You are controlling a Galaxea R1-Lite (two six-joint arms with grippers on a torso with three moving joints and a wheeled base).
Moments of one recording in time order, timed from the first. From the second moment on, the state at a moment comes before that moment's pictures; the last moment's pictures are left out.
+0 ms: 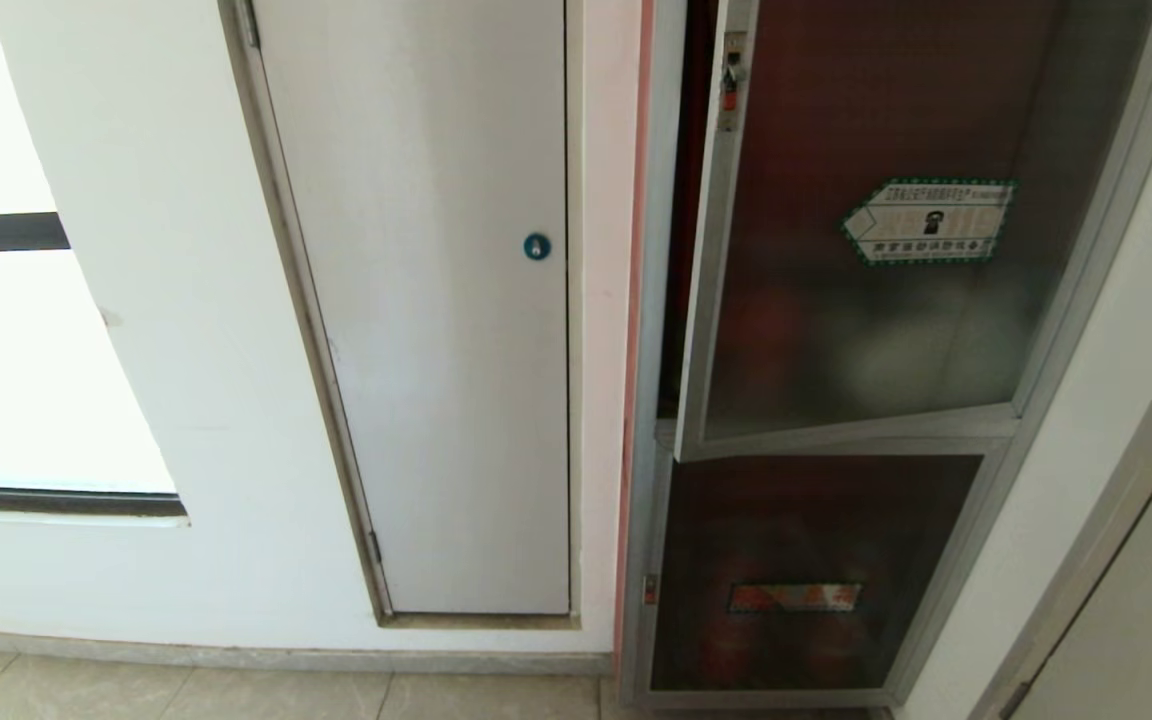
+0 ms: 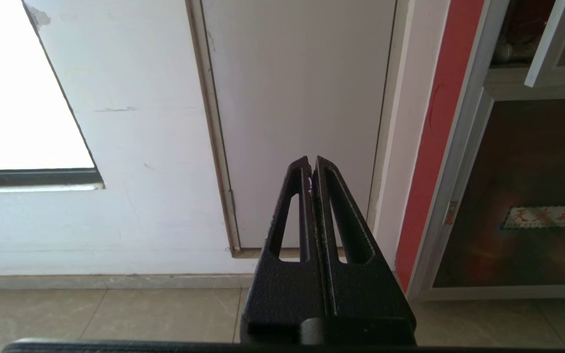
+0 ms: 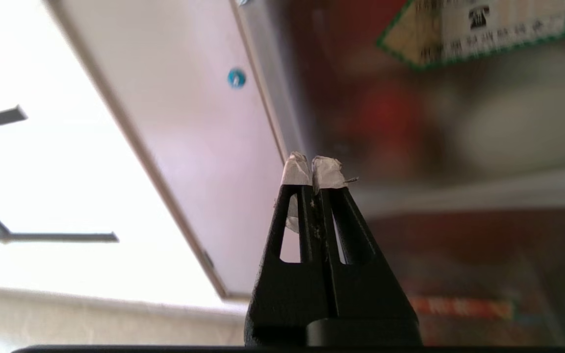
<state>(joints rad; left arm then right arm) -0.01 0.00 0.00 -0.06 -0.02 0.01 -0.07 0.93 -0.92 -0.10 0.28 0.33</state>
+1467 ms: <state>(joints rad) -0.01 0.00 0.00 -0.06 -0.02 0.01 0.00 0.00 -0.04 -0.10 0.04 -0.11</state>
